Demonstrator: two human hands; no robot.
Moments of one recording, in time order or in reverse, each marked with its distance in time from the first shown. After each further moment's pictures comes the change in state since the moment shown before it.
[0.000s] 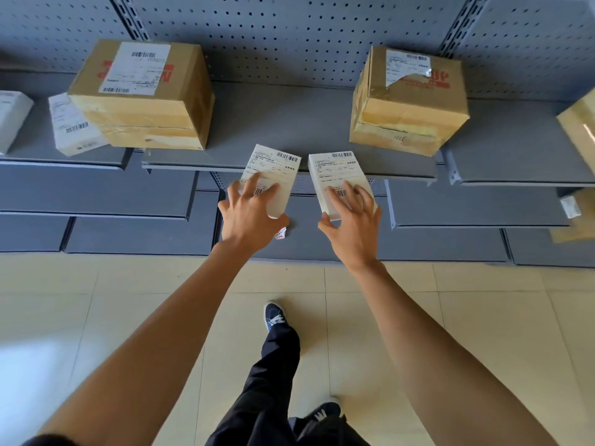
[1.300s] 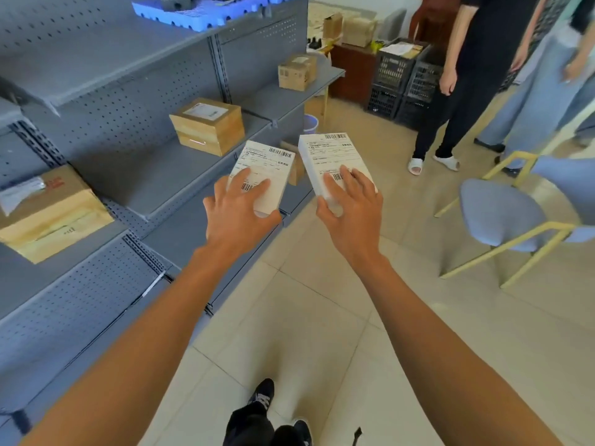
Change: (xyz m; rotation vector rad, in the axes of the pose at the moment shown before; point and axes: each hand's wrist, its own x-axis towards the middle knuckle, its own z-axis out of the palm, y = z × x) left_hand -0.267 0.473 -0.013 -0.126 -0.018 1.011; right_hand -0.375 0.242 -0.381 -0.341 0.767 0.666
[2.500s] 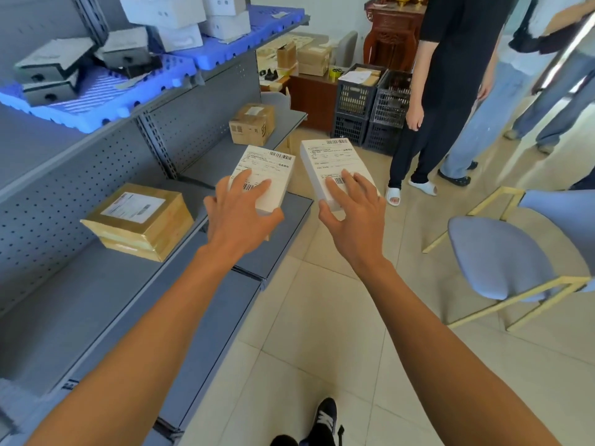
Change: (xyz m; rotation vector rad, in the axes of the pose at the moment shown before) left_hand 0.376 0.058 0.092 -0.001 -0.029 0.157; right_hand 0.270 0.164 0.146 -0.077 0.019 0.131
